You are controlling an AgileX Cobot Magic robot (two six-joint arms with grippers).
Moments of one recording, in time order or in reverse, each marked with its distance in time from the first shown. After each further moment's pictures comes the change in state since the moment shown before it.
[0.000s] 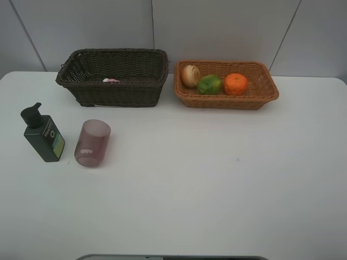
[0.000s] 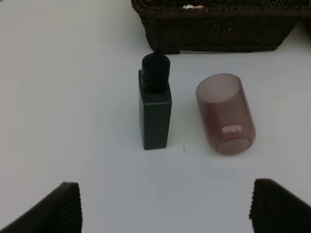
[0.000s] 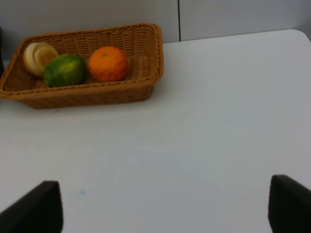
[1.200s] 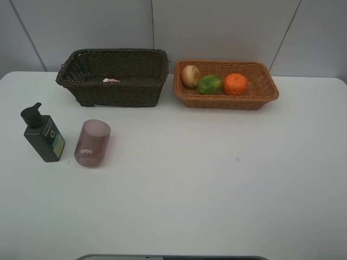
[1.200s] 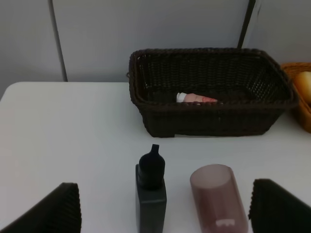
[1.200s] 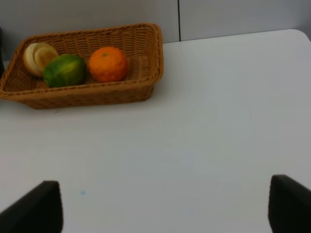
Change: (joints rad) left arm -0.007 0.209 -0.087 0.005 -0.278 -0.013; right arm 0.000 0.000 0.000 0.000 0.000 0.002
